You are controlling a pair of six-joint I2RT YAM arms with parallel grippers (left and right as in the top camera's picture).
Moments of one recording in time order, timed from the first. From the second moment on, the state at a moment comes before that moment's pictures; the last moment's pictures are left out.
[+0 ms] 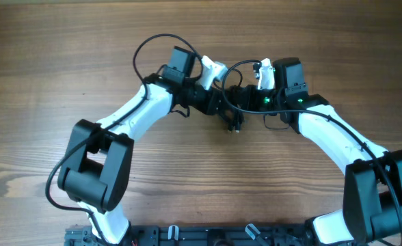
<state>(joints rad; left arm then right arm) -0.44 1.90 1.25 -0.39 0.73 0.00 0.26 1.65 0.93 -0.18 -0.54 0.45</state>
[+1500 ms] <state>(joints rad) -0.46 1.90 1.25 -0.33 0.57 0.04 0.26 1.65 0.93 -0.18 -0.54 0.45</state>
